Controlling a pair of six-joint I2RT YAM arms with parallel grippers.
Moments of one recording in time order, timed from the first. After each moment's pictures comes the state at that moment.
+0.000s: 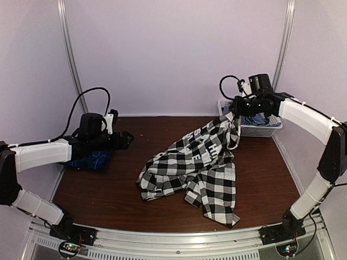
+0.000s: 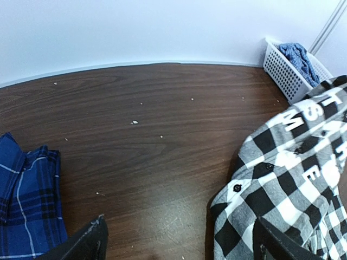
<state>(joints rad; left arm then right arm) -0.45 1.34 0.80 0.06 0.05 -0.25 0.34 1.58 1.49 -0.43 -0.13 0.35</state>
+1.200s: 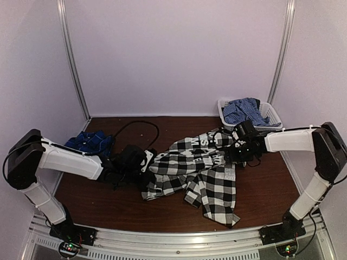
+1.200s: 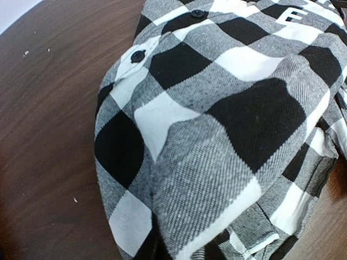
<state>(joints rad) -0.91 1.60 0.77 -0.02 -0.20 -0.21 0.44 1.62 0.94 -0.30 0.10 0.33</state>
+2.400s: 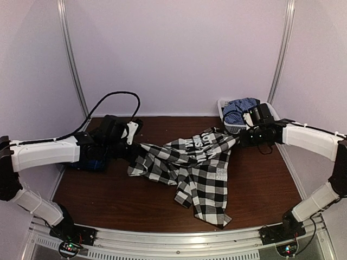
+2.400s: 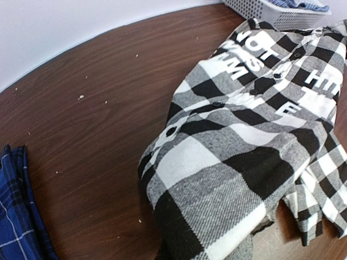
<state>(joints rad) -0.75 1.39 0.92 -0.23 -0.13 -0.18 0.38 1.46 1.00 -0.40 0.16 0.22</state>
